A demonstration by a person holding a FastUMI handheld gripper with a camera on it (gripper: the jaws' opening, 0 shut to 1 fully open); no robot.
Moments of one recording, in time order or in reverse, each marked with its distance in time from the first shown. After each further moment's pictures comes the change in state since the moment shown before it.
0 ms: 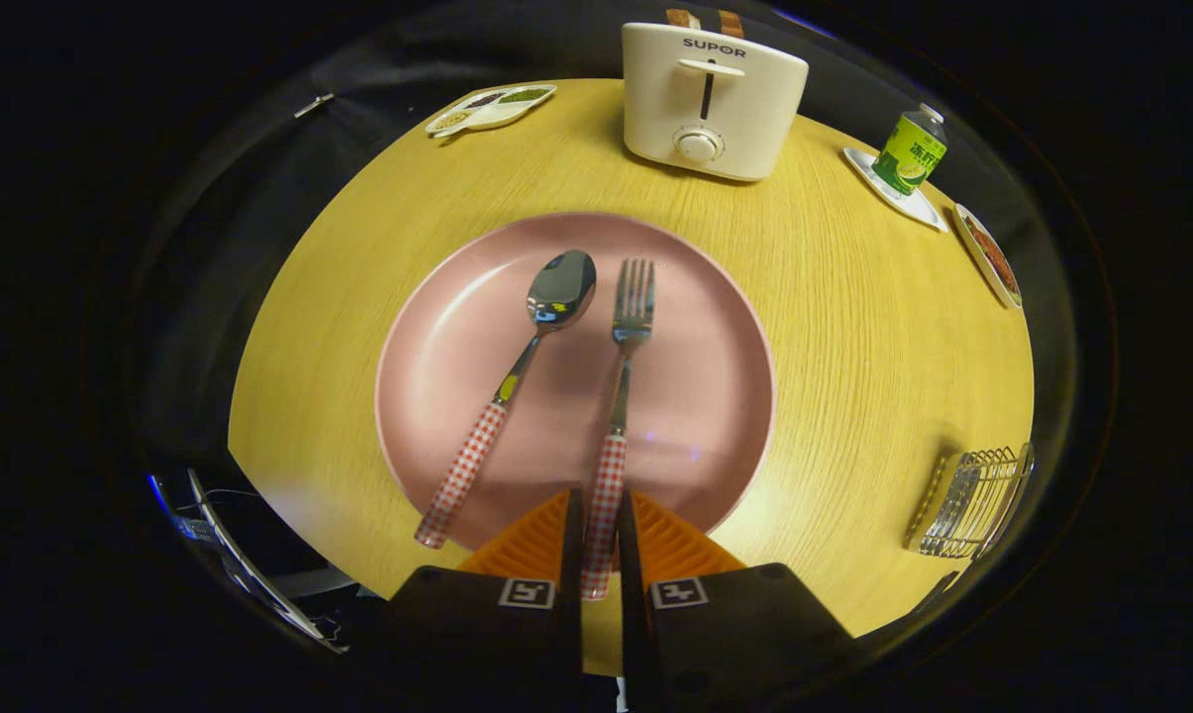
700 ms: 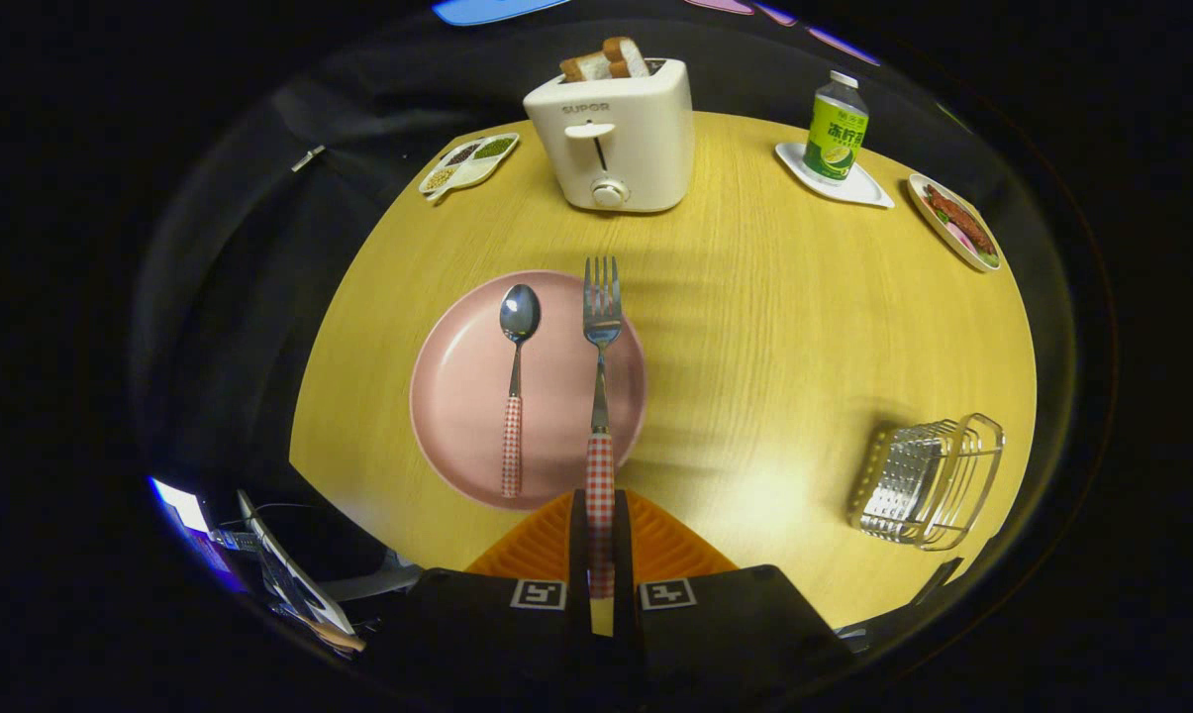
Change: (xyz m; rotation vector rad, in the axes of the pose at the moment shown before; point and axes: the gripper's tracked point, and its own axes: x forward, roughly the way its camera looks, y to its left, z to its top) arm -0.101 -0.066 -0.003 0.062 -0.044 0.119
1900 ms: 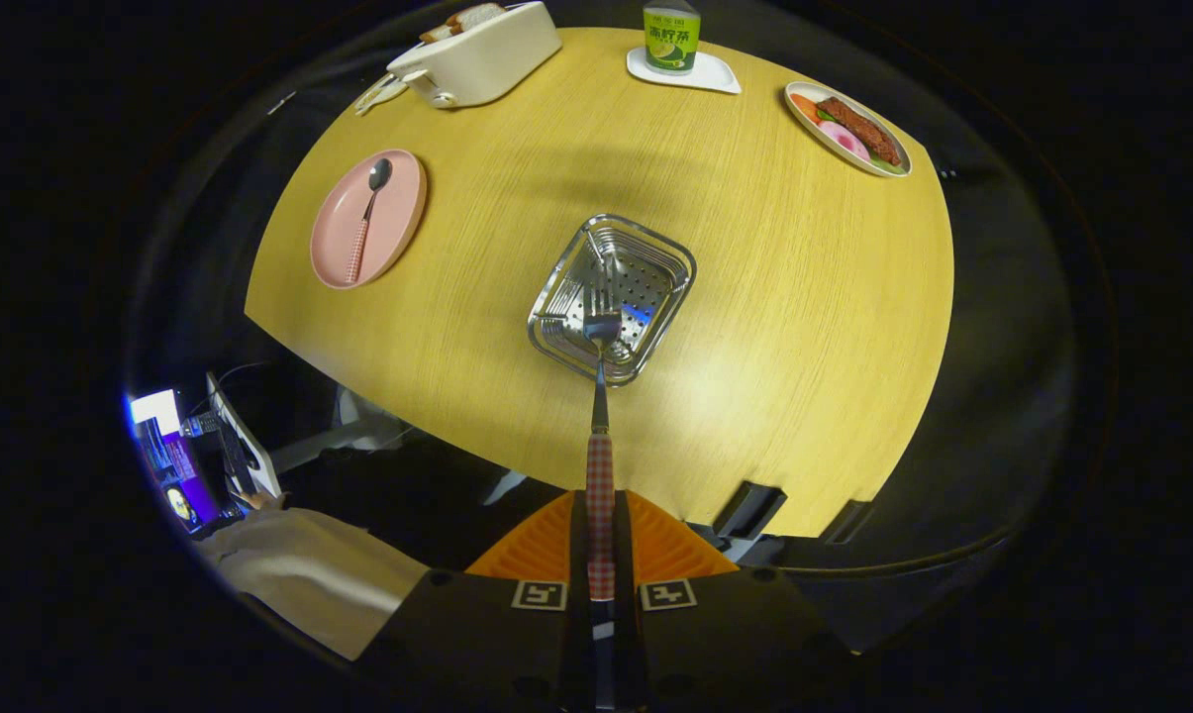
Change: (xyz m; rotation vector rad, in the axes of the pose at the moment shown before) arm -0.143 -0.217 -0.093 -0.127 0.483 -0.111
